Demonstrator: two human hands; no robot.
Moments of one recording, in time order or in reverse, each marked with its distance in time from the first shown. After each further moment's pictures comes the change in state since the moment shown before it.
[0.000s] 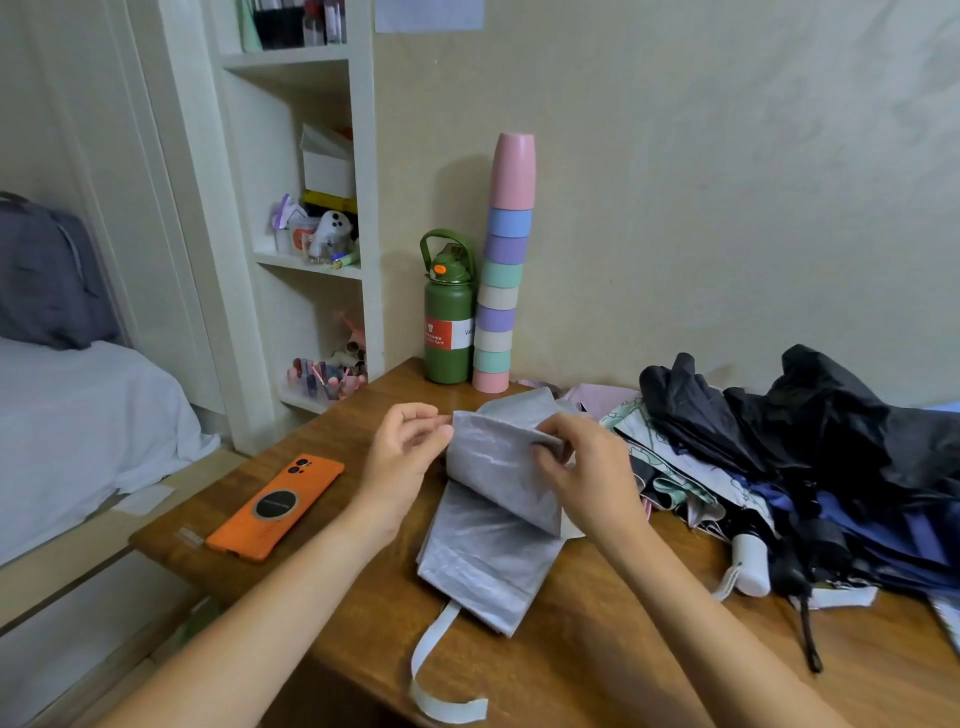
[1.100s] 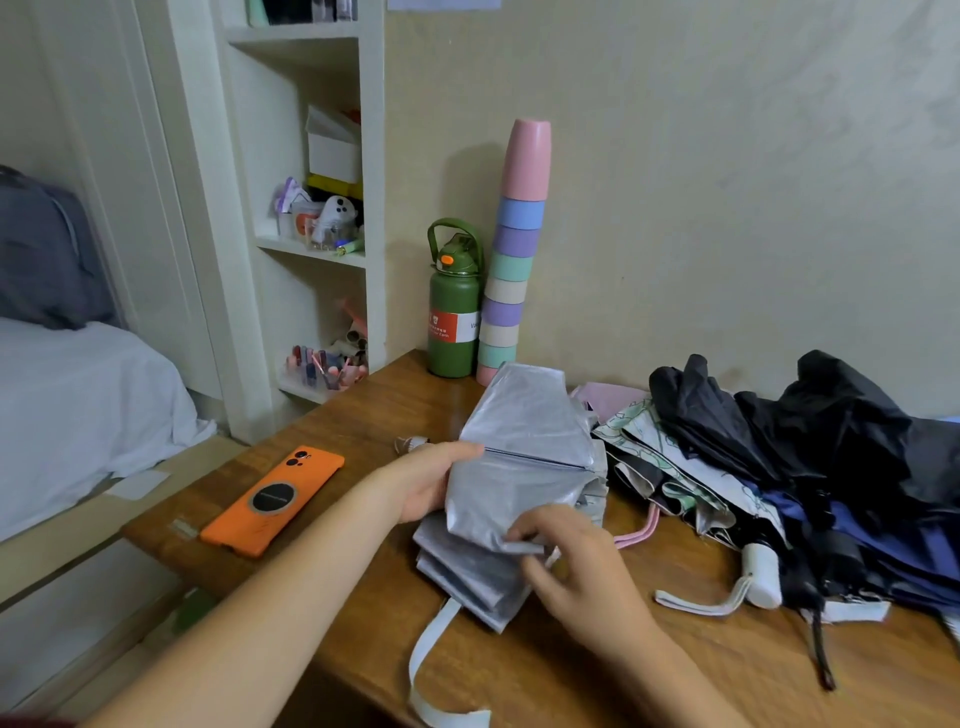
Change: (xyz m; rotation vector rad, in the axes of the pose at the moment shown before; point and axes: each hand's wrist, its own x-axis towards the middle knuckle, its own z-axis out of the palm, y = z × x) left_hand 0.042 -0.024 0.018 -0.190 -0.408 -0.625; right_hand -0.072 0.002 0.013 0.168 -0.293 -0.168
